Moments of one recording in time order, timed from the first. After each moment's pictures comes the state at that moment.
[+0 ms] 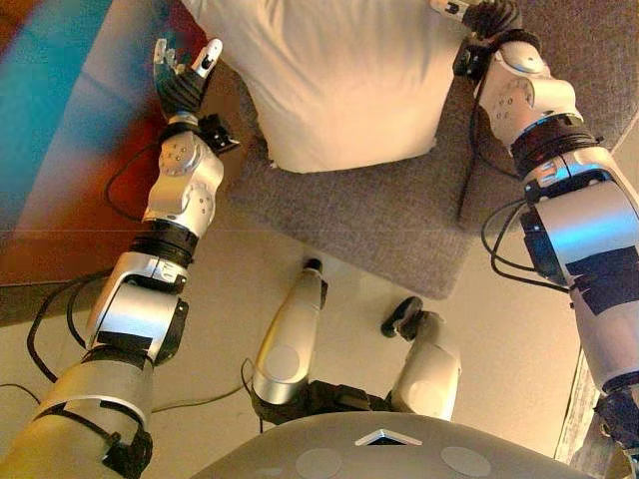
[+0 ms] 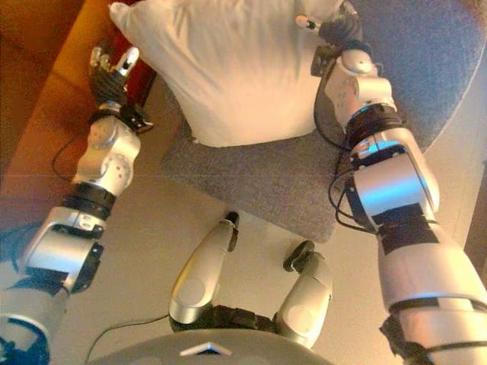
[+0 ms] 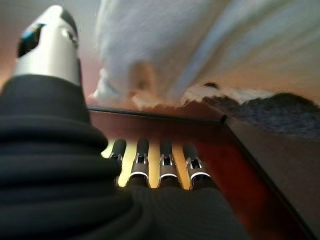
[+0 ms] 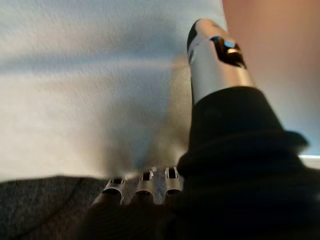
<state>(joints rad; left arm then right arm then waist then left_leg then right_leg) -0.79 0.51 -0.25 0.61 -0.78 -0.18 0.46 -1.34 -0.45 0.40 1.16 0.81 0.09 -0.24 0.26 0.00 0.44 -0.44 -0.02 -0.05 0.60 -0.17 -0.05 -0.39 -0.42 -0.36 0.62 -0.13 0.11</state>
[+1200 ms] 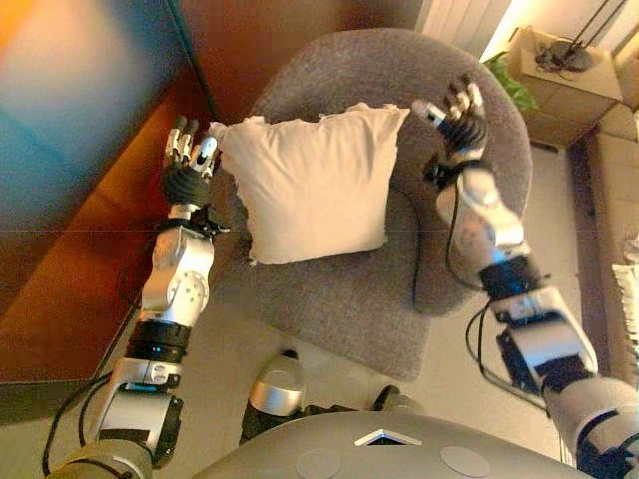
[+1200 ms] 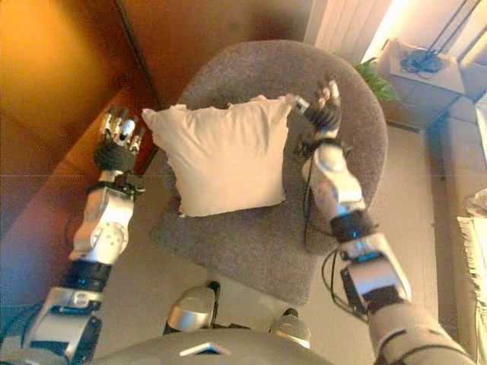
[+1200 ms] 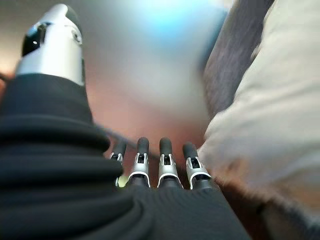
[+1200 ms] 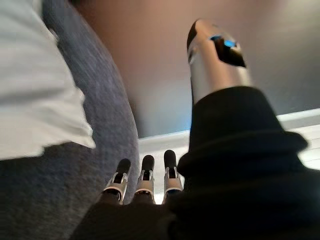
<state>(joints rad) -0.18 0.37 -0.06 0.11 -0.84 -0.15 0.14 -0.44 -0.30 0.22 0.21 0.67 -0.03 -0.38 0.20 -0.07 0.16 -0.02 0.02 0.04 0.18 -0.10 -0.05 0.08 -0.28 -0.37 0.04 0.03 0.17</state>
